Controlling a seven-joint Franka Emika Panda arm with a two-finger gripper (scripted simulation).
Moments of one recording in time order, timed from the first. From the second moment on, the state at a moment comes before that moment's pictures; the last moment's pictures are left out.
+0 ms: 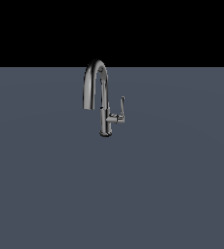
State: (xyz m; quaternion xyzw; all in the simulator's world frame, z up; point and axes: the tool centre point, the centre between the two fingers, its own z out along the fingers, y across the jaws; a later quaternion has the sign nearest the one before) arm -0.248 -0.003 0.504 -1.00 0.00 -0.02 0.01
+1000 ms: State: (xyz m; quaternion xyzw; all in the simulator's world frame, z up) arm -0.202 0.000 0.496 -1.00 0.06 0.03 0.06
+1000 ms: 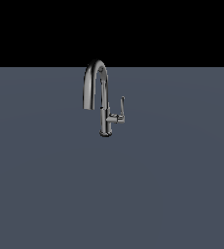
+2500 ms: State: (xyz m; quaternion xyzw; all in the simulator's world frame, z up) arm -0.023 -0.024 0.411 -0.88 0.30 0.22 0.30
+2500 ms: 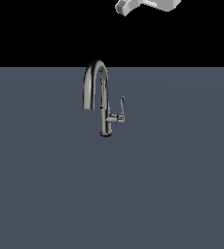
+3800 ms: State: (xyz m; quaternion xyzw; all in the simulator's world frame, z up) arm 0.092 -0.058 0.231 -0.57 0.51 0.40 0.51
